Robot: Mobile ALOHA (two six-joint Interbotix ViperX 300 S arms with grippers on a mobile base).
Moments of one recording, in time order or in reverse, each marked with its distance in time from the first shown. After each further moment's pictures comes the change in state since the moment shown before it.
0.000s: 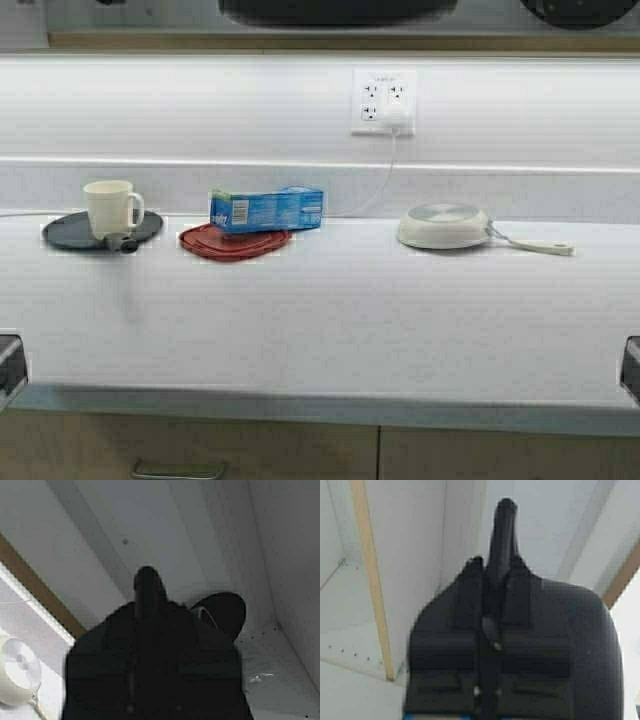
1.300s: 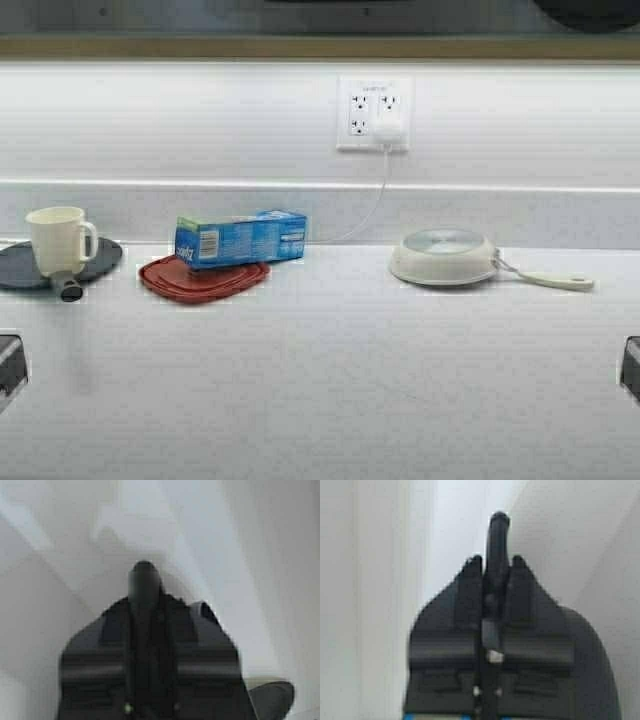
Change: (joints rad) left arm 0.002 0.310 -0.416 -0.012 0.170 0.000; right arm -0.164 0.302 -0.428 0.009 0.284 -0.012
